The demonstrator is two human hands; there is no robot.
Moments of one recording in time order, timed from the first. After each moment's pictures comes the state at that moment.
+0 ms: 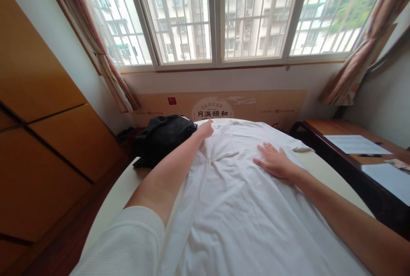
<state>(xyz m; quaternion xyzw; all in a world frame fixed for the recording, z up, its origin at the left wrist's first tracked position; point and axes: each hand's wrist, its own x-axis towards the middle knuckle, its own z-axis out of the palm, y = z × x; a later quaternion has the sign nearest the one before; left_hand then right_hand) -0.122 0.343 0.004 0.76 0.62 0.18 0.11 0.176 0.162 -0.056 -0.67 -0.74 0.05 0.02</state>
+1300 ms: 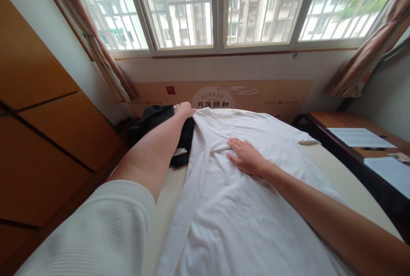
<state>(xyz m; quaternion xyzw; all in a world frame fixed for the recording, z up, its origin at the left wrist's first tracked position) -0.192 0.373 0.053 0.66 0.75 0.08 -0.01 0.076 0.168 -0.053 -0.52 -0.84 0.09 0.10</state>
